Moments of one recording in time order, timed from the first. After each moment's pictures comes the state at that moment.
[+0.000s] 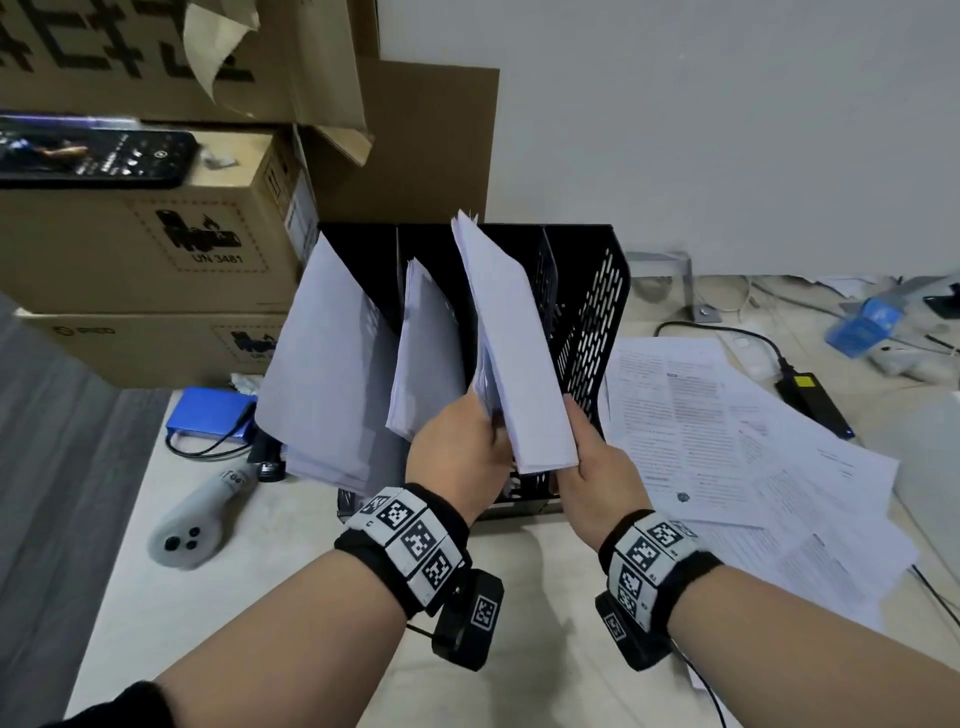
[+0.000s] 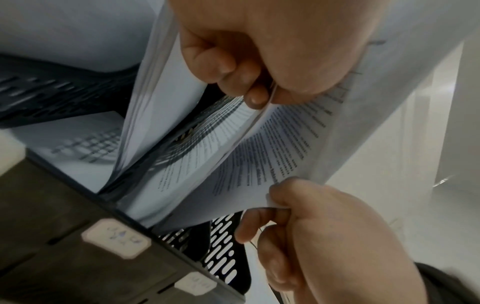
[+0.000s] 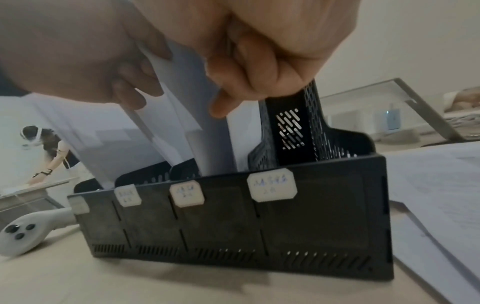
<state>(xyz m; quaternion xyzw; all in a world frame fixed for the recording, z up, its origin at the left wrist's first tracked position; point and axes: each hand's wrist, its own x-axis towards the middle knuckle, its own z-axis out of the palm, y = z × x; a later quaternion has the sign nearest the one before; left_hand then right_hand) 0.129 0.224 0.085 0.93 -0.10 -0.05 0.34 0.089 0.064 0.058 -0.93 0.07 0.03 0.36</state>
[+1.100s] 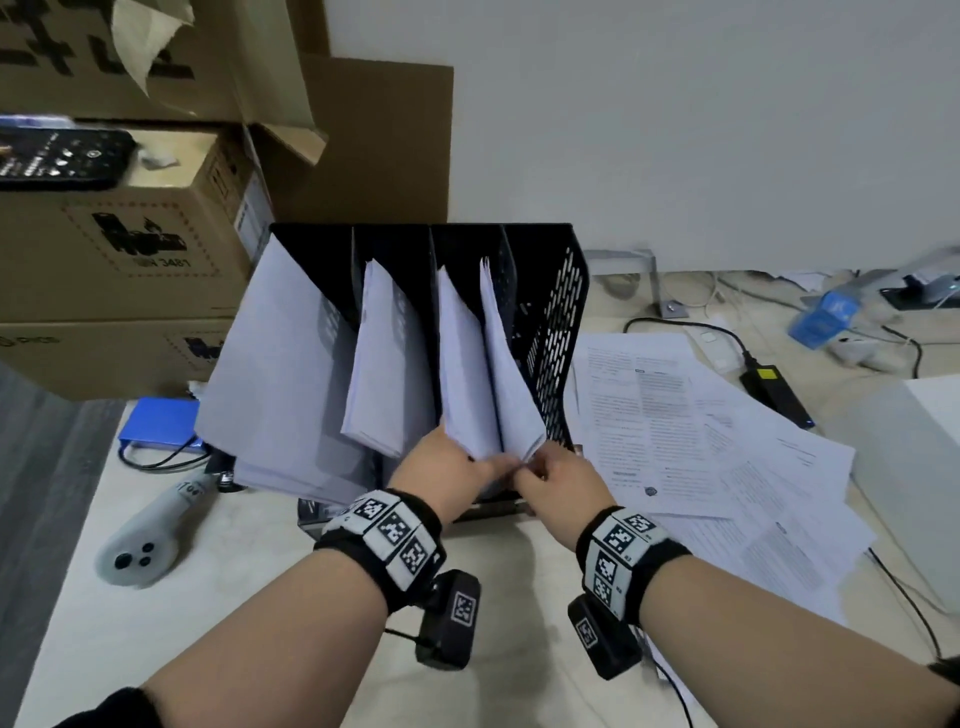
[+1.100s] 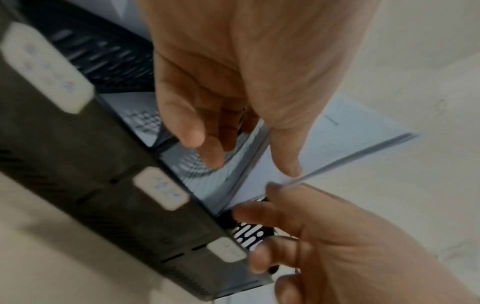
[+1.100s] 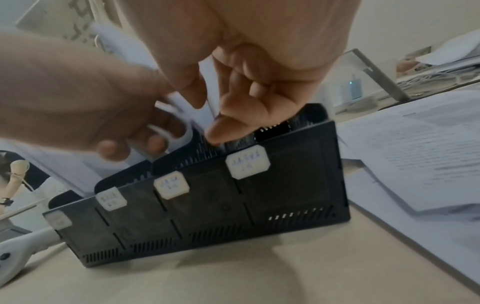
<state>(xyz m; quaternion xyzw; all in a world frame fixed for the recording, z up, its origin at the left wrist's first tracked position) 0.138 0.211 0.039 0.92 -0.12 -0.21 0.31 0.091 0.049 0.039 -0.91 0.13 0.13 0.38</state>
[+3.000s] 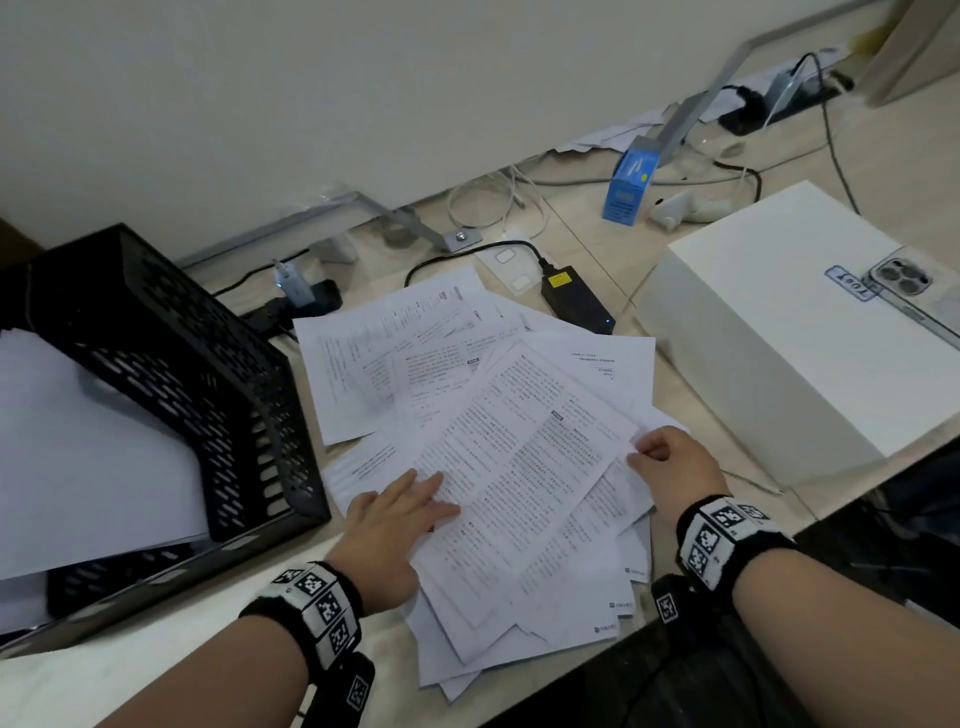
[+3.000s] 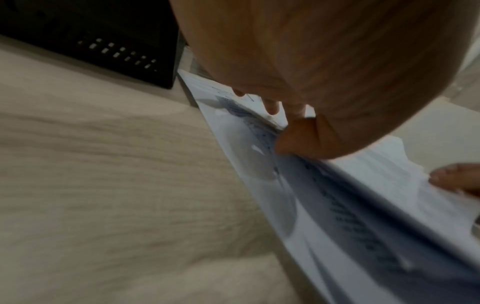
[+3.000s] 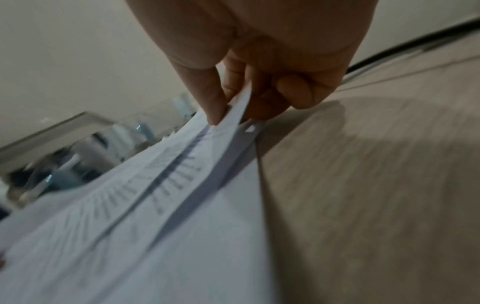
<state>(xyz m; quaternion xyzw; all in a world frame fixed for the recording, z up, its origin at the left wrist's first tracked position) 0.066 -0.017 -0.052 0.88 -0.36 -0.32 0.03 -0.046 -0.357 -0.066 -0.78 0.45 0.03 0.44</state>
